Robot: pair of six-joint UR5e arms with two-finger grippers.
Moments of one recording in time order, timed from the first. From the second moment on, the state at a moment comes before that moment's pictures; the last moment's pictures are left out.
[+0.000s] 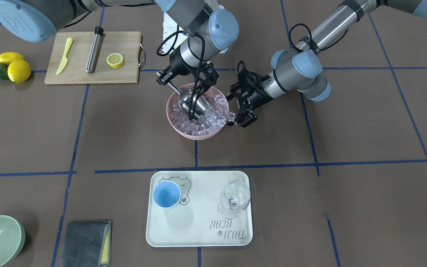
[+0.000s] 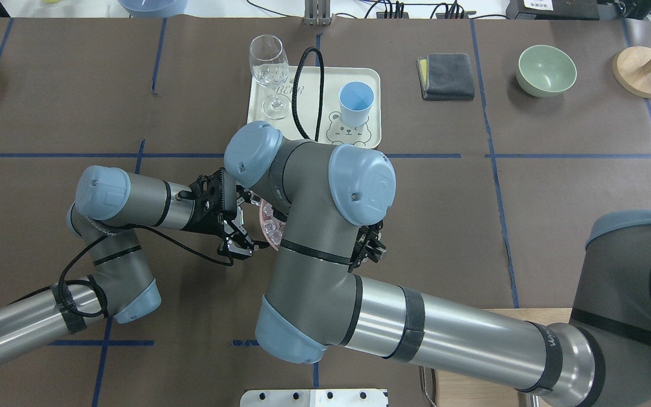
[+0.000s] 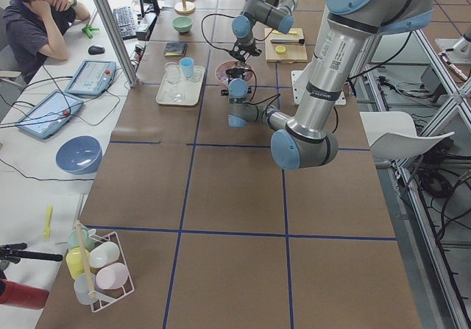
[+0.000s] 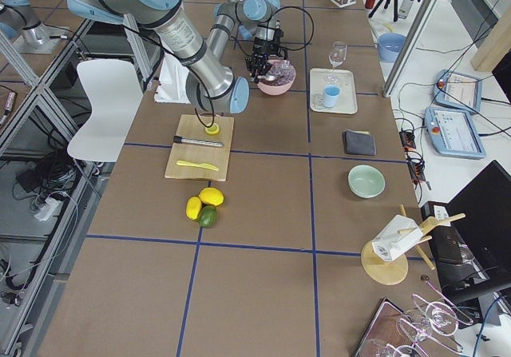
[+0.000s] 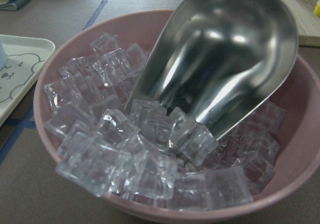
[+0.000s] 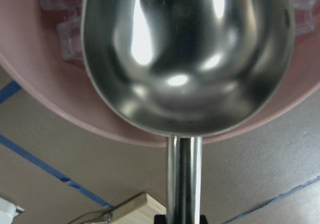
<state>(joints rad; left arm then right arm) -0.55 -2.05 -1.34 -2.88 -2.03 -0.08 0.43 -0.57 1.54 -2.42 1.82 0.14</state>
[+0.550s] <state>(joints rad) -0.55 -2.05 -1.34 -2.88 -2.03 -0.08 0.43 -0.73 1.64 -2.24 1.82 0.15</state>
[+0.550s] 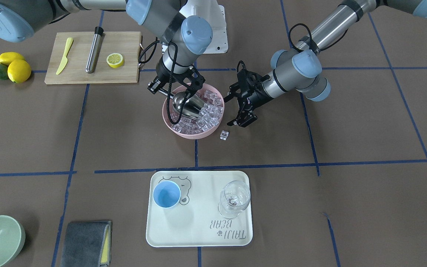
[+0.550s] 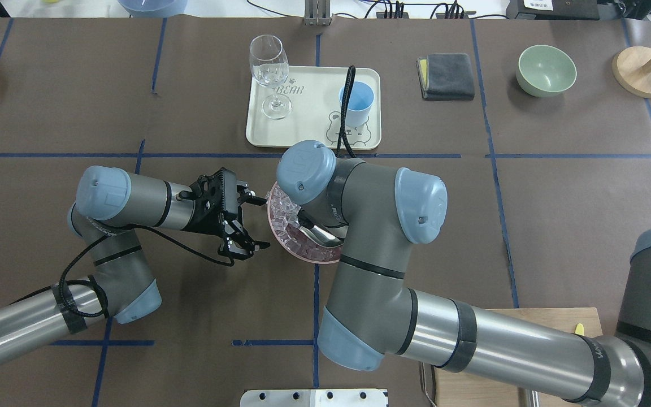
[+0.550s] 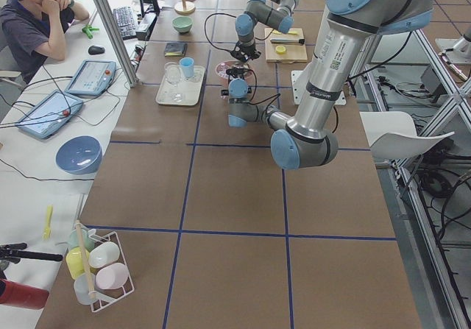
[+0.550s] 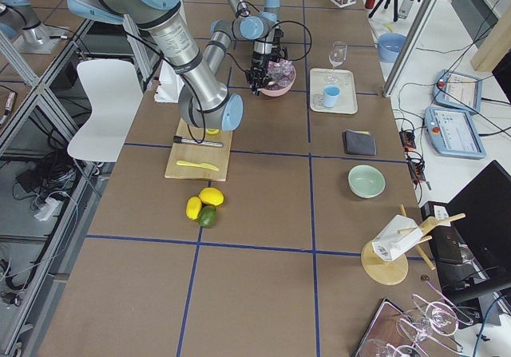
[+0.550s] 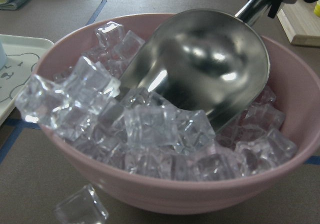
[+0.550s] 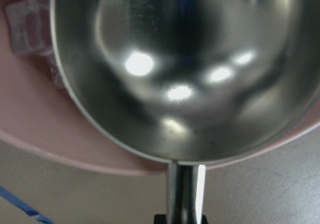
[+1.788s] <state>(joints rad) -0.55 -2.05 -1.34 -2.88 -2.03 -0.08 0.44 -0.80 1.78 -2.19 1.83 0.17</state>
